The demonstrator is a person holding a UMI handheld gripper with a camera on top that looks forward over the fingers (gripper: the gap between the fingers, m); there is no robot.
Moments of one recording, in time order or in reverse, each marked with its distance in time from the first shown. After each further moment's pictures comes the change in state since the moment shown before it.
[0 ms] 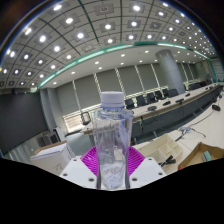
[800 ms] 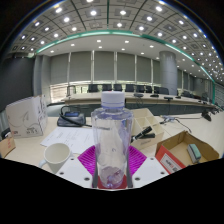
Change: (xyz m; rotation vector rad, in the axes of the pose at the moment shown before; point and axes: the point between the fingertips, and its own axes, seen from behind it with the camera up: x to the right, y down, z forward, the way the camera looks) arm 0.123 0.163 0.004 -0.179 0.177 -0.265
